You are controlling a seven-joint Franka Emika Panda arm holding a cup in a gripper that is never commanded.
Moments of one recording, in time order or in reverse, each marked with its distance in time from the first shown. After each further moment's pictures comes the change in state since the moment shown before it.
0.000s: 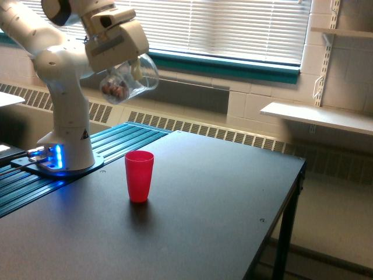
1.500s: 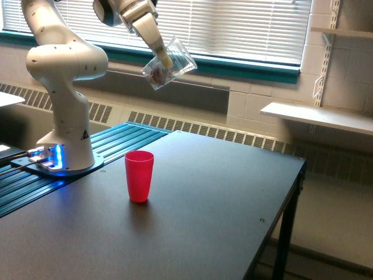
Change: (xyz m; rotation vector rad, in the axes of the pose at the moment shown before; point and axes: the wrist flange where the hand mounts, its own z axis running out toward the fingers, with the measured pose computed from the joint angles) arm 0.085 -0.090 0.005 -0.058 0.180 0.725
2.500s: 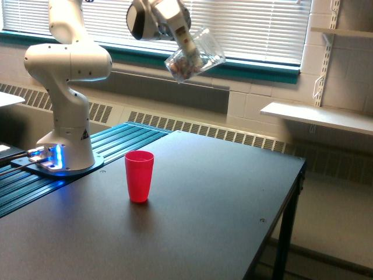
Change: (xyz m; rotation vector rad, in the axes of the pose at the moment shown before) arm 0.057 -0.027 0.031 -0.355 0.356 0.102
